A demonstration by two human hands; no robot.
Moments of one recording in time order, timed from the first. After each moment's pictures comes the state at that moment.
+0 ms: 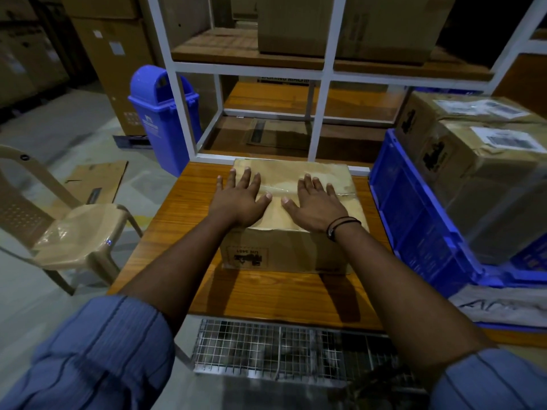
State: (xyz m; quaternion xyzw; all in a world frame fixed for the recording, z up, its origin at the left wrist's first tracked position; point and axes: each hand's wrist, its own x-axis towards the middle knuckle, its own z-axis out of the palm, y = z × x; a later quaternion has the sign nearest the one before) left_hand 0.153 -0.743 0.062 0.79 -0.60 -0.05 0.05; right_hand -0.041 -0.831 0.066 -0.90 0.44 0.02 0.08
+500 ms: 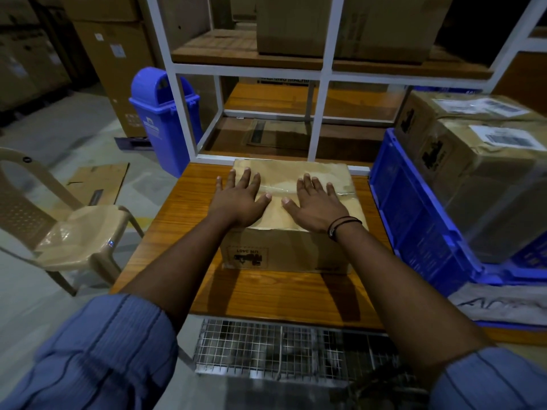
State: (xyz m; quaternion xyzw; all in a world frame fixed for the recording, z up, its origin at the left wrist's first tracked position) left_hand 0.156 -0.746 0.059 0.80 -0.60 -0.05 0.05; right_hand -0.044 -0.832 0.065 -0.90 0.42 0.02 0.08
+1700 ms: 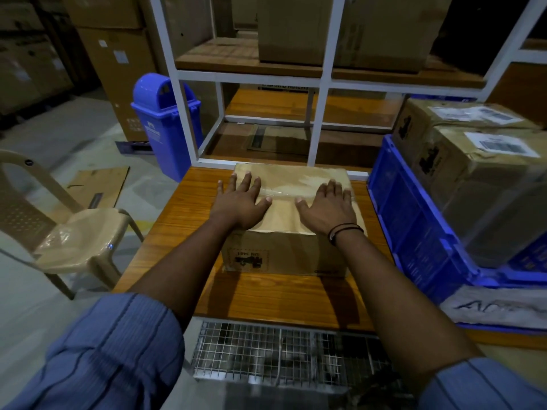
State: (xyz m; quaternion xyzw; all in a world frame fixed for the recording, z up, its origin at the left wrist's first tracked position) left_hand 0.153 -0.743 0.062 0.80 -0.60 -0.05 0.05; right_hand -0.056 -0.828 0.064 -0.84 0.54 -0.02 0.06
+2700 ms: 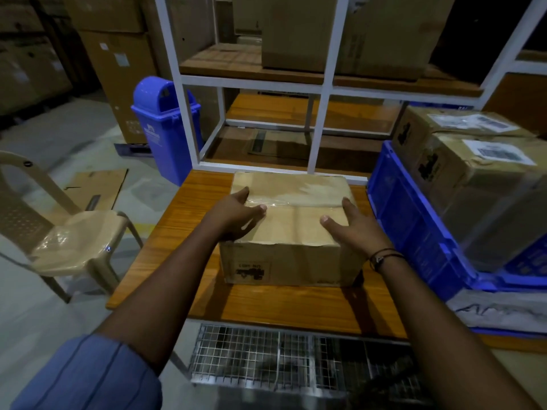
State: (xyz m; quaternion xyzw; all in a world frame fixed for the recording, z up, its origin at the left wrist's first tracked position) left_hand 0.145 -0.706 0.093 0.81 -0.44 -0.28 0.27; right_hand -0.127 -0.809 0.075 -0.77 0.56 -0.09 0.29
